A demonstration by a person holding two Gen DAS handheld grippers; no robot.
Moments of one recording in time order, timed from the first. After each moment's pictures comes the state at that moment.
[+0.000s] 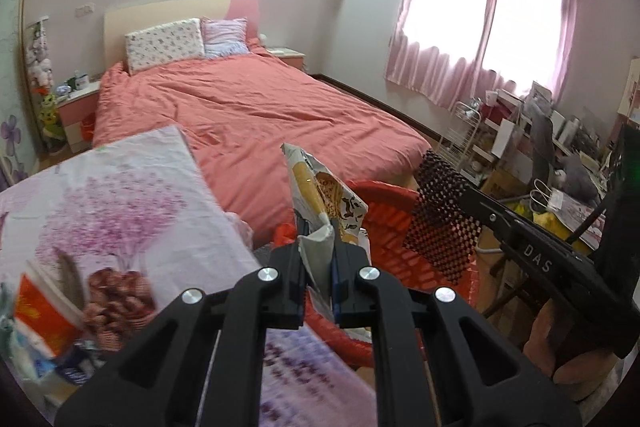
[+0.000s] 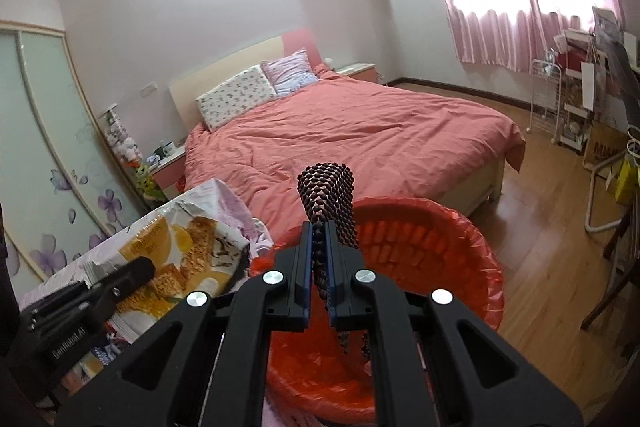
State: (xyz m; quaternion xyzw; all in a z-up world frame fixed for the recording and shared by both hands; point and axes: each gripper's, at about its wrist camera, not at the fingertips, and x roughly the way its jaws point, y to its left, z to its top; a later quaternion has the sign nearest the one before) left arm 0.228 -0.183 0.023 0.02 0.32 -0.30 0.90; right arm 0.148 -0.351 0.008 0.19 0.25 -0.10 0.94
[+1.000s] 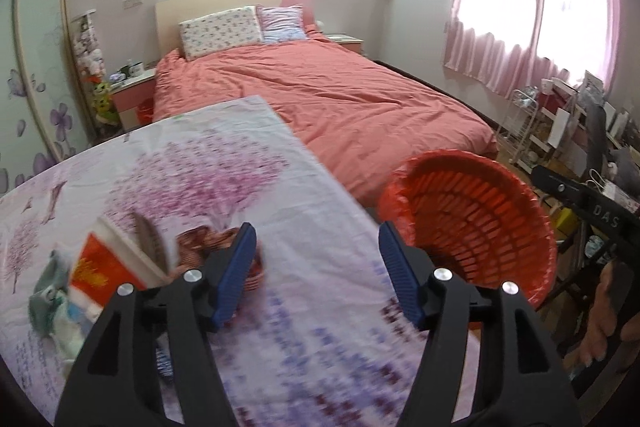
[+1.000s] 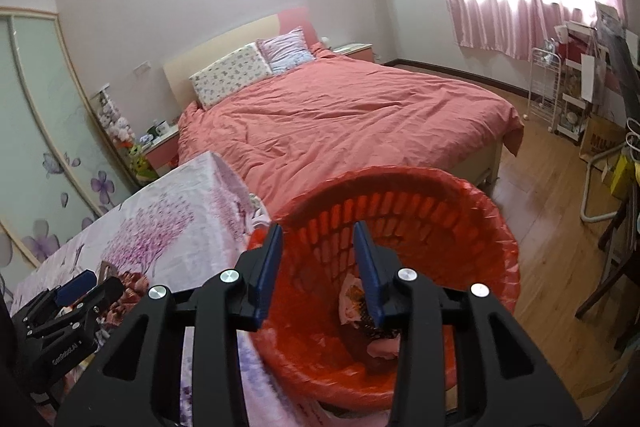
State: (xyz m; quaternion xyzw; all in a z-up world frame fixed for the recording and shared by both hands) left arm 0.236 -0.102 -0.004 0.05 0.34 -0.19 0.92; right arm 0.150 -0.329 -0.001 0.18 0.29 -0.09 0.94
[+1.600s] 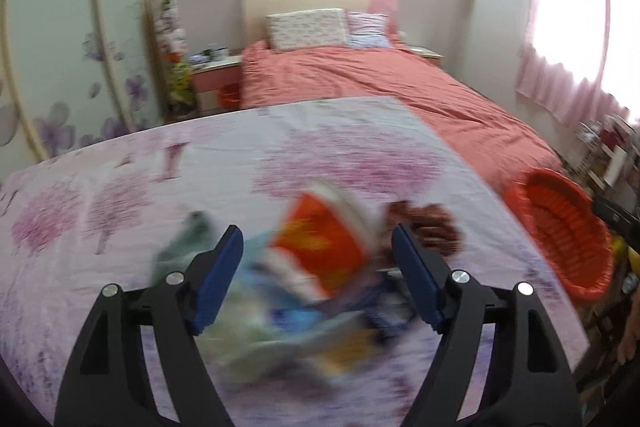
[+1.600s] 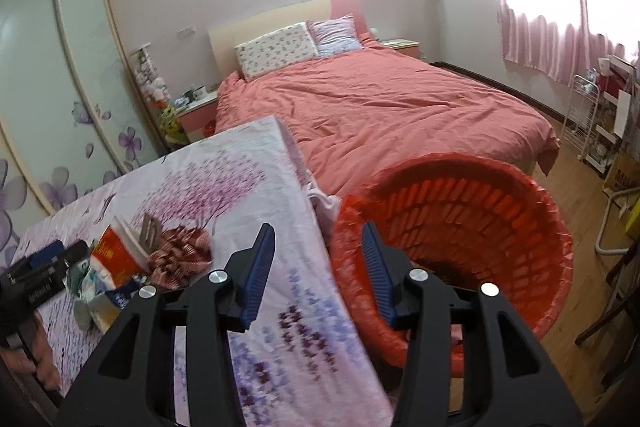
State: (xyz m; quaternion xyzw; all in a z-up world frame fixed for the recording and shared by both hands) left arm 0.230 0.061 -0.001 0.02 0.34 -0.05 0.94; right arm 0.152 -0.247 0.002 0.12 0.31 -0.03 0.94
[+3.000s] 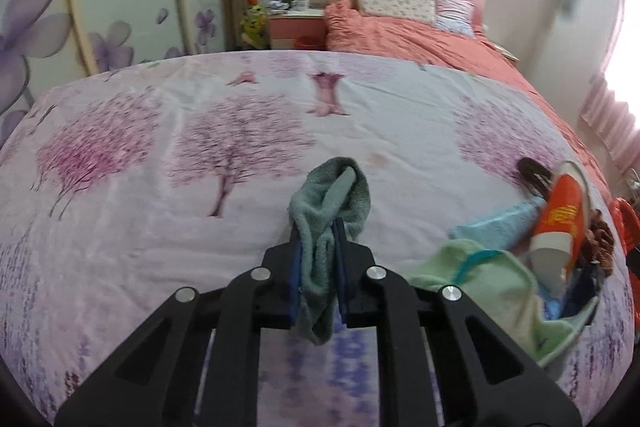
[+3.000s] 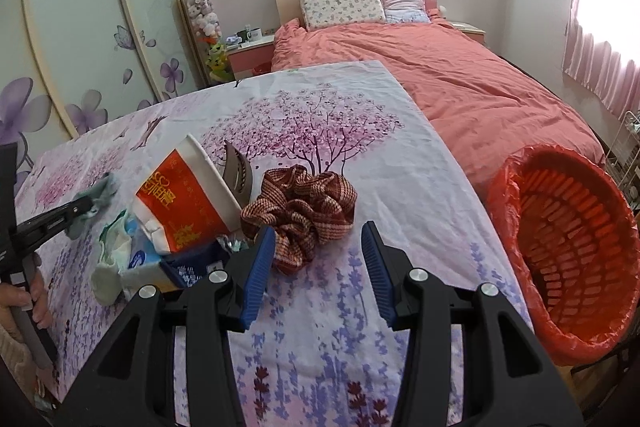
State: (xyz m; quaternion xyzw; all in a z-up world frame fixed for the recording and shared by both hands) left arm 0.275 0.226 -0.062 -0.05 0.40 0.05 0.91; right arm 0.194 -0.115 -0.029 0.05 0.37 0.05 0.92
